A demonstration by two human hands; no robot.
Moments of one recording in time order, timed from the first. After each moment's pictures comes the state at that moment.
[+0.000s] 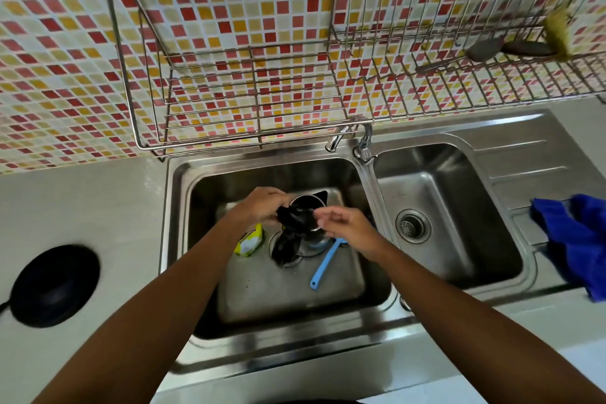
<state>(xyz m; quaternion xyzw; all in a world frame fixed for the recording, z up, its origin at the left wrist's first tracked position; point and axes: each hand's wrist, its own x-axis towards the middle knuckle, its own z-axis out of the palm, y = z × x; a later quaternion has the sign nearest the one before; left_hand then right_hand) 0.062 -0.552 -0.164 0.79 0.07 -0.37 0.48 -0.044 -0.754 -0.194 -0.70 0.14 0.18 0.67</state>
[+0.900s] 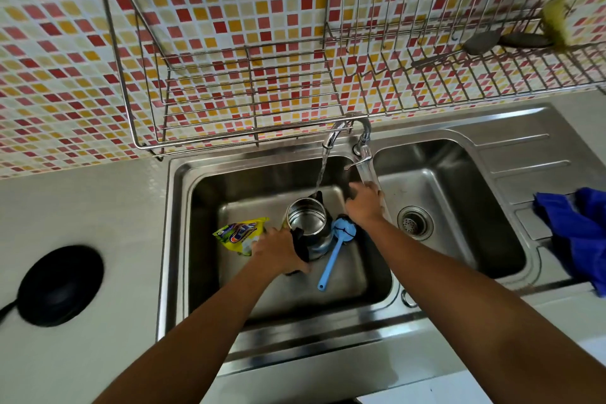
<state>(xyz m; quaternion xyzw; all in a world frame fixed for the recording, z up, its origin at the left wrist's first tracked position) -0.019 -0.566 -0.183 0.92 -0.09 -0.38 0.05 0.003 -0.786 -0.234 -0.88 0.31 0.11 0.35</state>
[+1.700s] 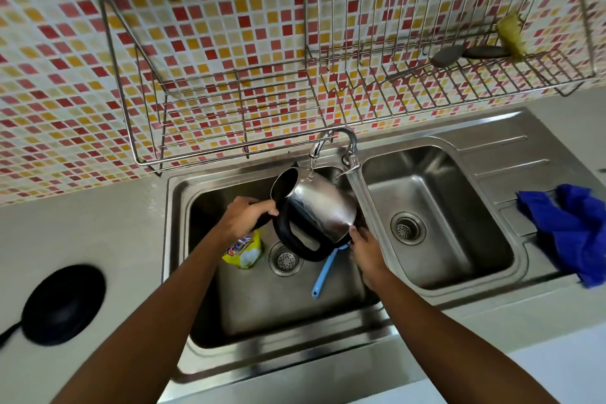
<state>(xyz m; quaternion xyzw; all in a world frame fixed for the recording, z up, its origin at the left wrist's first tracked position) 0.033 -0.532 -0.117 0.85 0.03 -0.29 0.44 -0.090 -0.772 -0.269 -0.63 0.41 0.04 0.66</state>
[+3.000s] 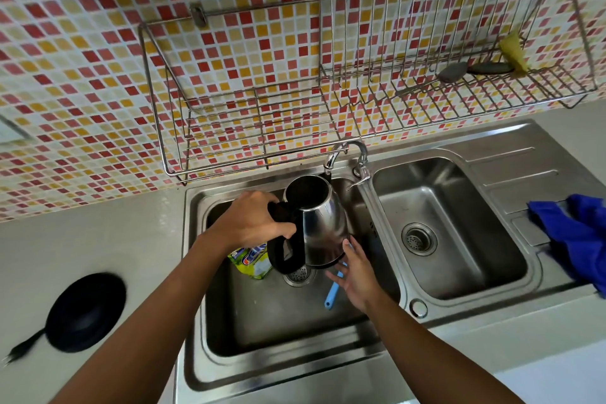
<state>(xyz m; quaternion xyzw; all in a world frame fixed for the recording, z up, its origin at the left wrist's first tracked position) 0.016 -0.517 -0.032 0.92 -0.21 -0.22 0.25 -0.102 -0.718 -0.246 -0.40 0.36 0.07 0.84</state>
